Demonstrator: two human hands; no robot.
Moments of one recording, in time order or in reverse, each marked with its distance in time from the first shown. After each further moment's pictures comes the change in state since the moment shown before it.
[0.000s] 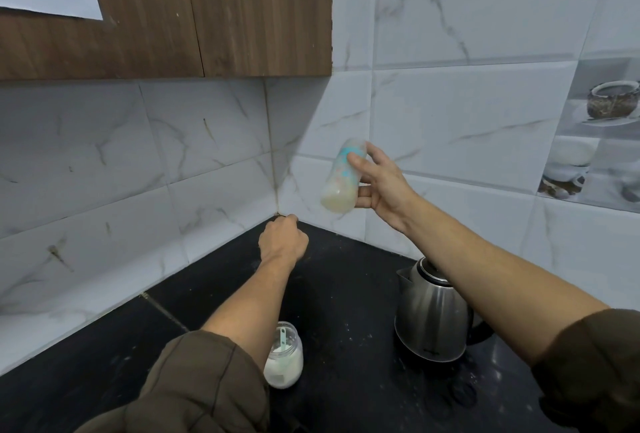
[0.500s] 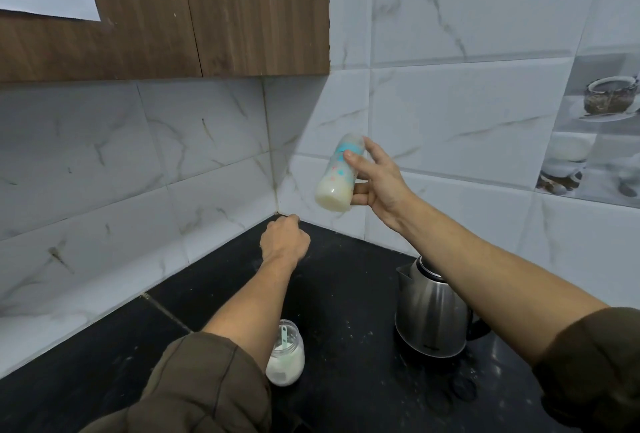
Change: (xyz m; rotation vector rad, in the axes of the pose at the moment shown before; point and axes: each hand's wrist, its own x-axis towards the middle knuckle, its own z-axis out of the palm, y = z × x) left_hand -0.005 0.003 -0.001 -0.001 -0.006 0.015; right_hand -0.003 0.002 0.006 0.003 0.012 -0.042
